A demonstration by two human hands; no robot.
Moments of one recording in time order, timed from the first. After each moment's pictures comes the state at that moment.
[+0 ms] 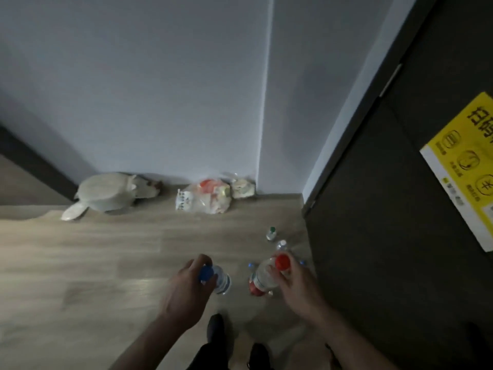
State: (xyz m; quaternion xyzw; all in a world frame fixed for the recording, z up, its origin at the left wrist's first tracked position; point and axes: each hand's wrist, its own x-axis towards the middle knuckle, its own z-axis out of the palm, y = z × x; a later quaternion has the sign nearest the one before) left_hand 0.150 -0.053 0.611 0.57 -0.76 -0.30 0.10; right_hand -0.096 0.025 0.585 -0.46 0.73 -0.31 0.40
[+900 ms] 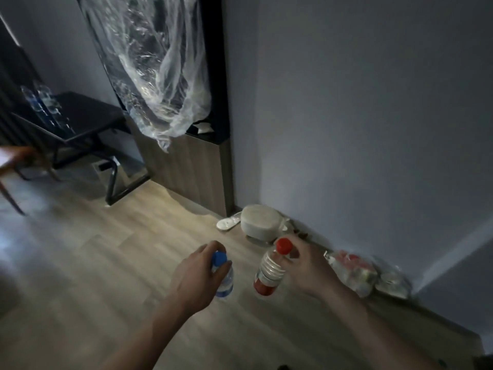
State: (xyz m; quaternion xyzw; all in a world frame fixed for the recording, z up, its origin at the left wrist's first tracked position) left_hand 0.702 -0.134 0.711 0.72 -0.65 -0.13 0.21; right_hand 0.457 -0.210 0.706 -0.72 0.52 -0.26 0.38
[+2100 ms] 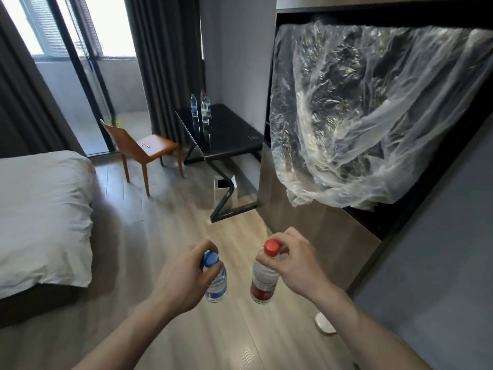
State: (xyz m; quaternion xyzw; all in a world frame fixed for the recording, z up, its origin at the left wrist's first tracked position) left_hand 1.252 -0.337 0.756 0.87 -0.42 -0.07 0.24; right_hand 1.098 -0.536 0.747 -0.89 0.27 -0.20 0.32
